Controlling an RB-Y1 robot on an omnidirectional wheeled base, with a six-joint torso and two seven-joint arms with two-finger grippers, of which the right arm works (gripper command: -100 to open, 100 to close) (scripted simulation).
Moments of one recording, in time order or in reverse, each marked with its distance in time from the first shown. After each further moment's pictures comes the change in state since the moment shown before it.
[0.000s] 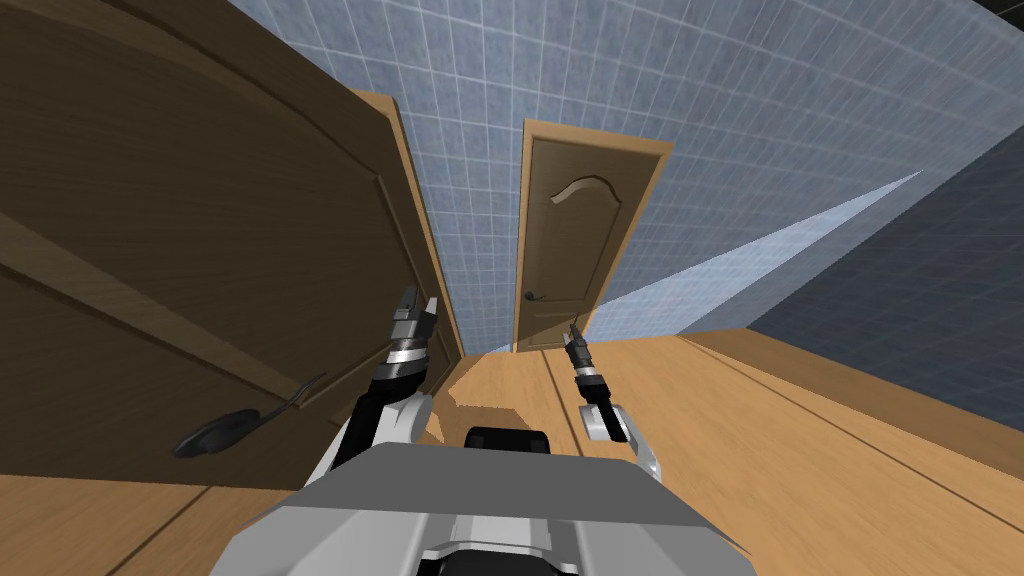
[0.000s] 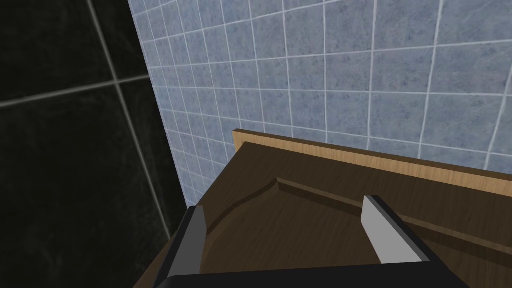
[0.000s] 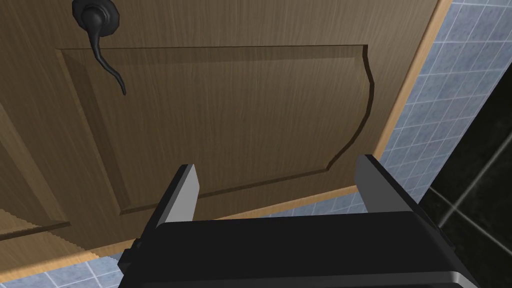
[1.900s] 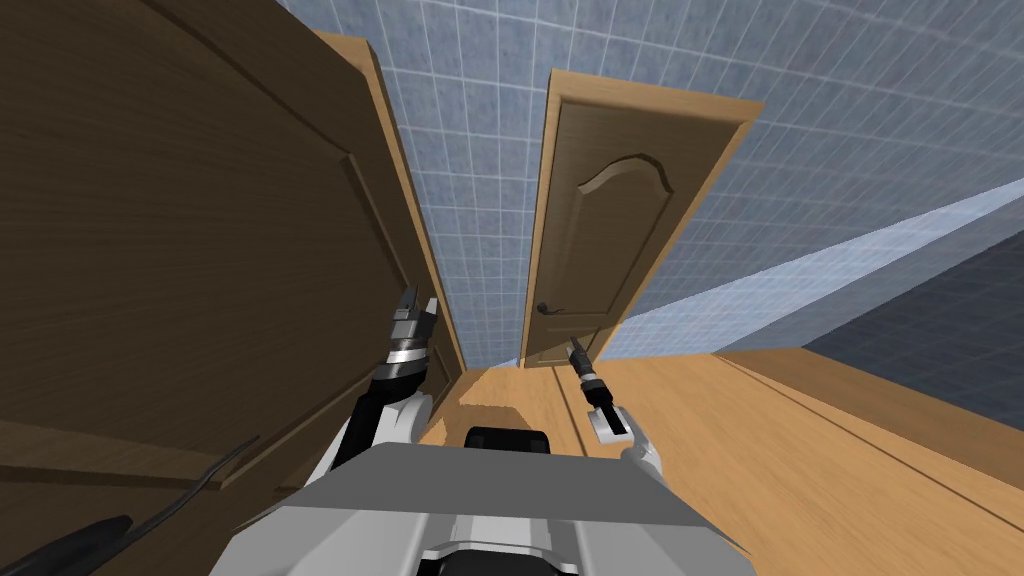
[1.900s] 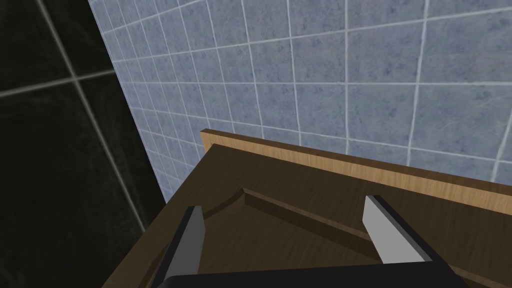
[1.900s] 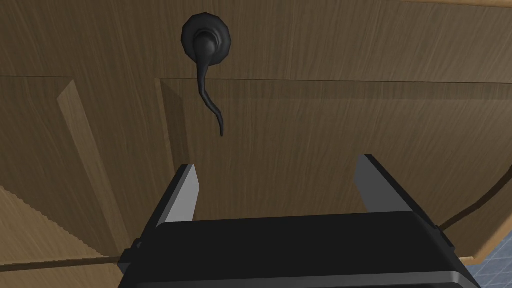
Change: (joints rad) arm -0.172 -0.097 -0.048 0.472 0.055 -0.090 -0.104
